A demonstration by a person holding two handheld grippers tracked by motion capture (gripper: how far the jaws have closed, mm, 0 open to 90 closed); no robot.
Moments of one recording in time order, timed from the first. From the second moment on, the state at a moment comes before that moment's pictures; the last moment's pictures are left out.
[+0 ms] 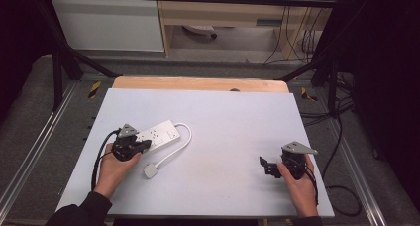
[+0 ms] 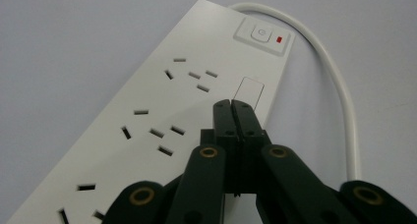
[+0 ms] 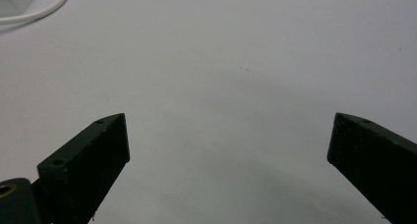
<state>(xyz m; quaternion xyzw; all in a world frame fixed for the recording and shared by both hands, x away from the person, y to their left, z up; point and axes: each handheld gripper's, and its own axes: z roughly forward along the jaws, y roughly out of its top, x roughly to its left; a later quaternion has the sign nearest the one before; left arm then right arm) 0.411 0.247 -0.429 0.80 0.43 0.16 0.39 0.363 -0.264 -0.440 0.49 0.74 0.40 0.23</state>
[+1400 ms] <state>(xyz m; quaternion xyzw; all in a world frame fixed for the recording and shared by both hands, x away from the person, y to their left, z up) 0.415 0.248 -0.430 0.80 0.44 0.15 0.38 0.363 -0.264 -0.440 0.49 0.74 0.40 0.23</state>
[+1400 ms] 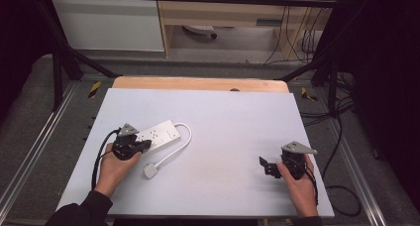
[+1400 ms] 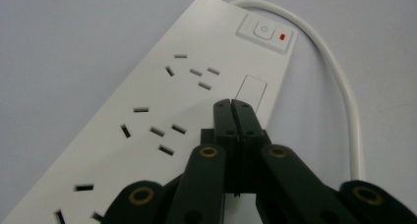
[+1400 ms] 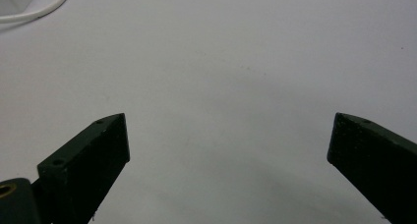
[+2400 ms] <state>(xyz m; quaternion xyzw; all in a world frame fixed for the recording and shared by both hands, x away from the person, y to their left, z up) 0.413 0.247 -0.431 0.80 0.43 0.15 0.39 0.363 -0.263 -0.440 0.49 0.74 0.40 0.23</state>
